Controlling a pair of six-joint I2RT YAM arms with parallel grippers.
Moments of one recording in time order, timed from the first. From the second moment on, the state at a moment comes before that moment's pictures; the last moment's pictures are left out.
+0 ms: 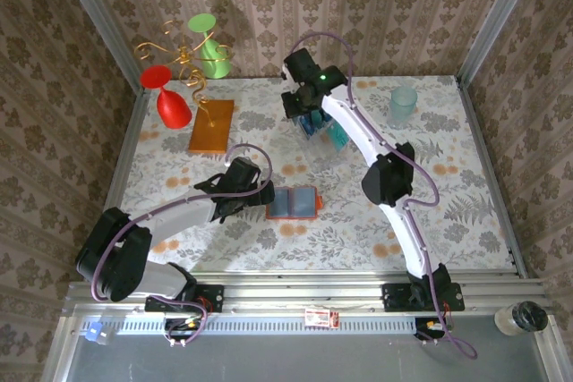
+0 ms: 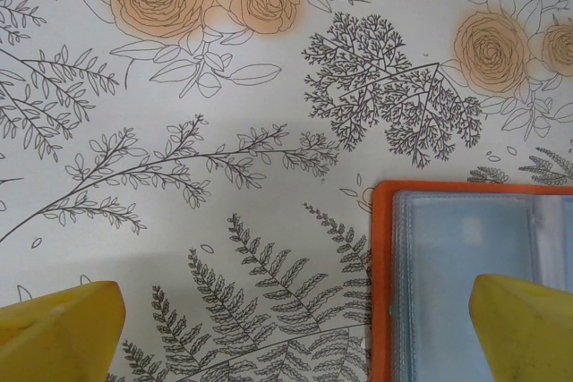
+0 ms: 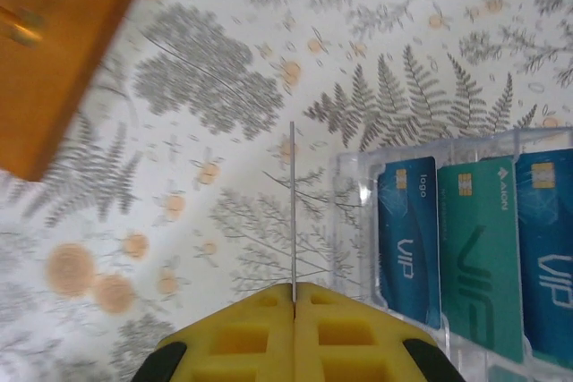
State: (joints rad) left arm -0.68 1.38 0.68 -0.29 -0.15 -0.63; right arm 0.52 2.41 2.60 -1.14 0.00 0.19
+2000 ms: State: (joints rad) left arm -0.82 1.42 0.70 -0.40 -0.34 -0.54; right arm 0.67 1.72 0.77 0.25 -0.35 0.89
